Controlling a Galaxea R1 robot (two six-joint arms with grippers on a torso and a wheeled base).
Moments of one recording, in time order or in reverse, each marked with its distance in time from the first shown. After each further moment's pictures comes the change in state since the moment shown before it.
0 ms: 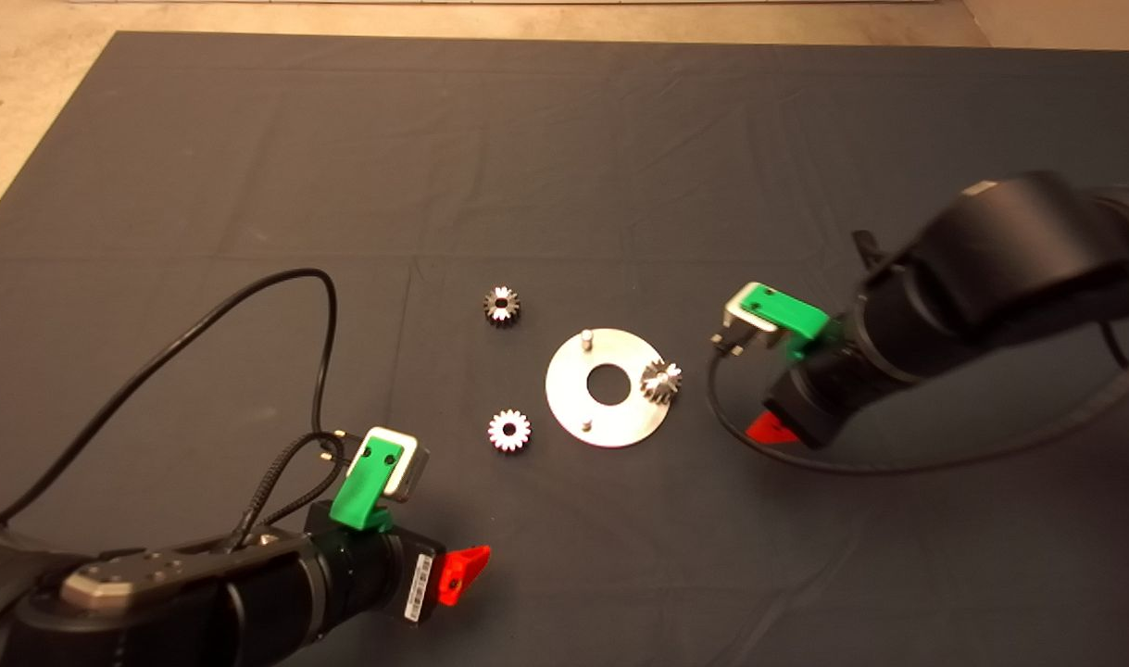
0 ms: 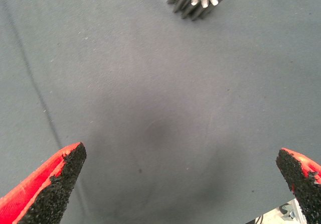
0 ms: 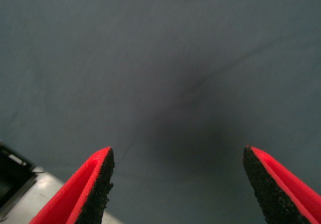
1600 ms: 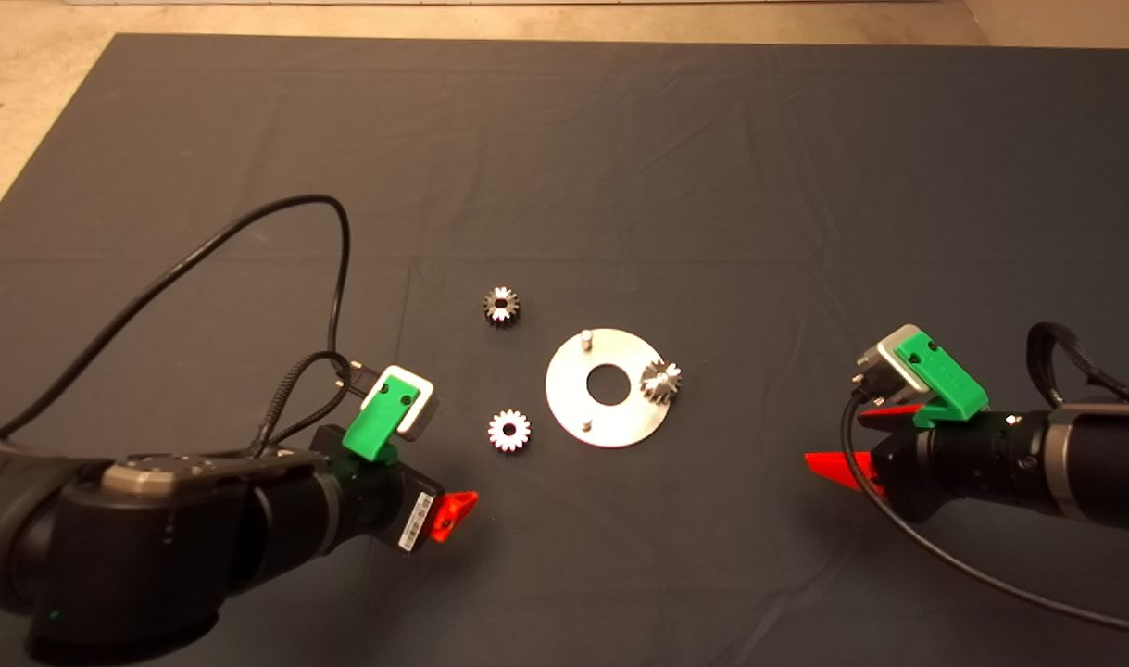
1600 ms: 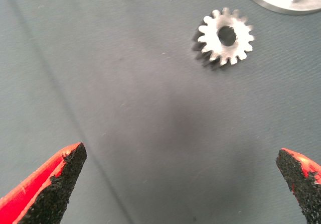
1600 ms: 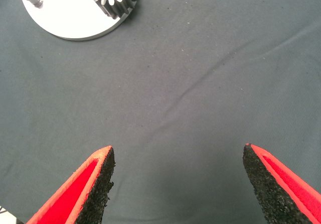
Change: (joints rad) left arm -0.158 0.046 -0.103 -0.130 0.001 0.199; right arm -0.219 -0.298 0.205 -0.589 0.175 0.123
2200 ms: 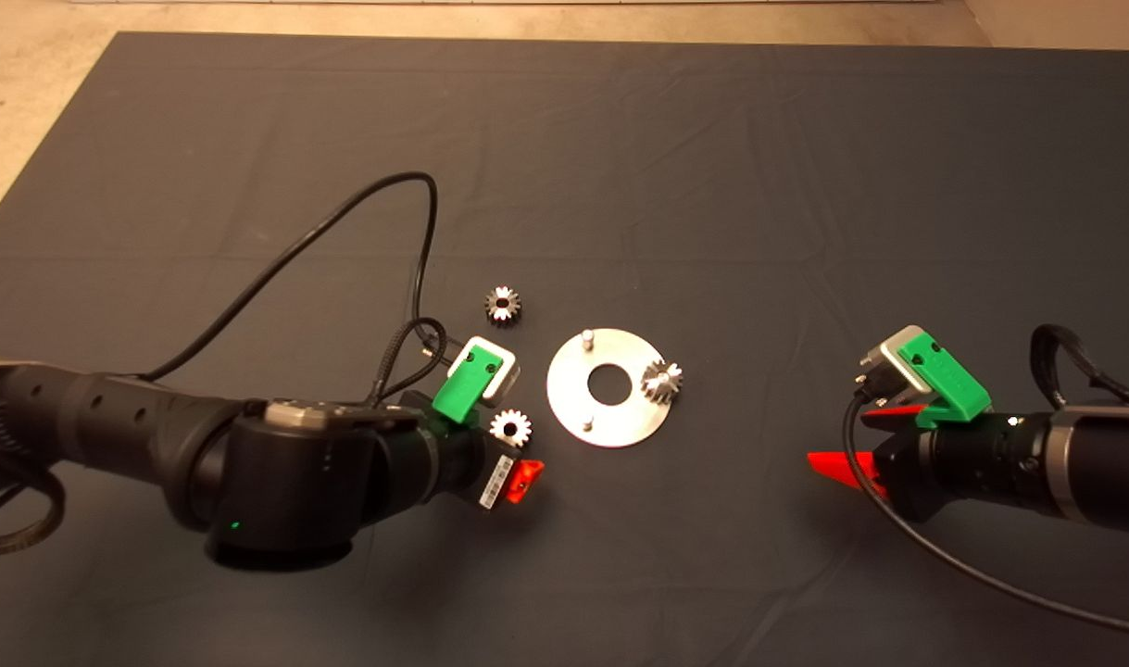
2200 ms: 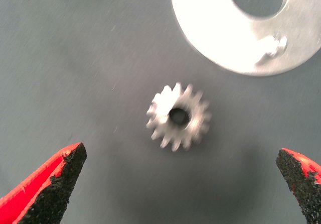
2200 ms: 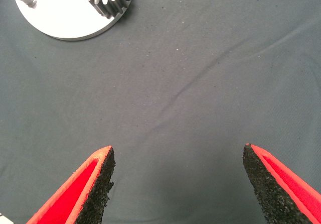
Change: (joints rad) left arm -0.025 0.194 -0.154 -0.005 0.000 0.005; right arm -0.012 -0.011 0.000 -0.018 -0.001 0.000
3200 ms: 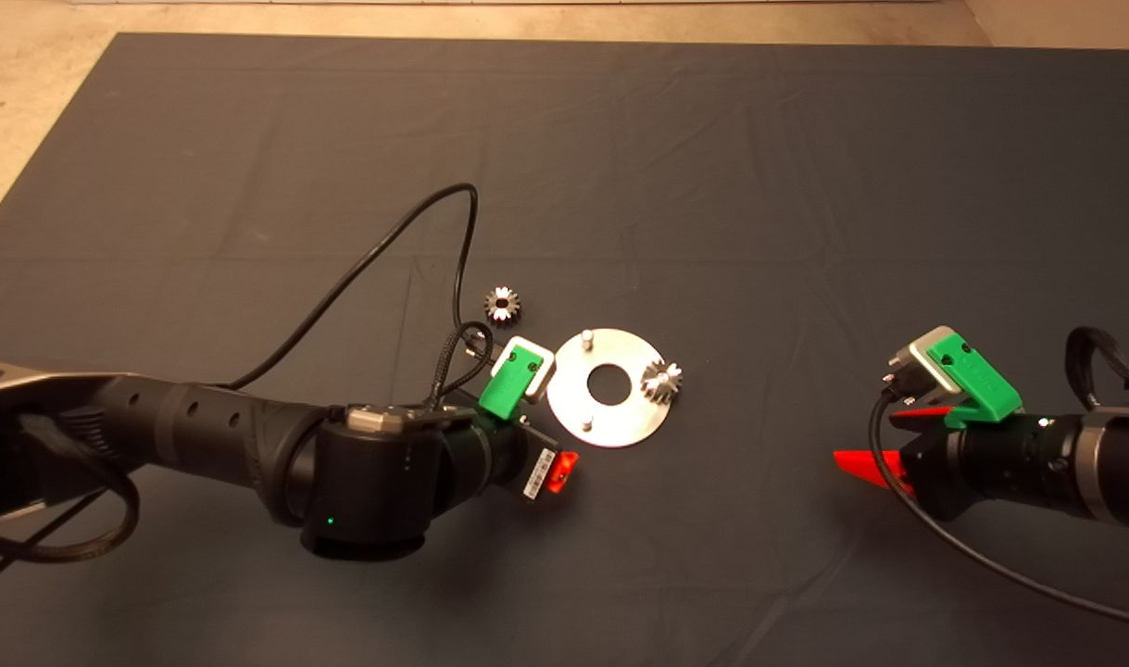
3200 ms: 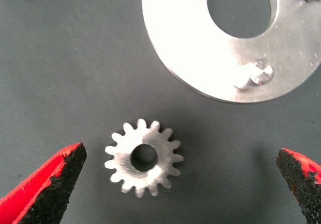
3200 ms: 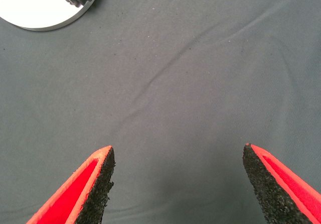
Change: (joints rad) left arm 0.074 0.081 -0.078 0.106 -0.001 0.006; right arm -0.005 -0.069 0.000 -0.002 0.009 -0.023
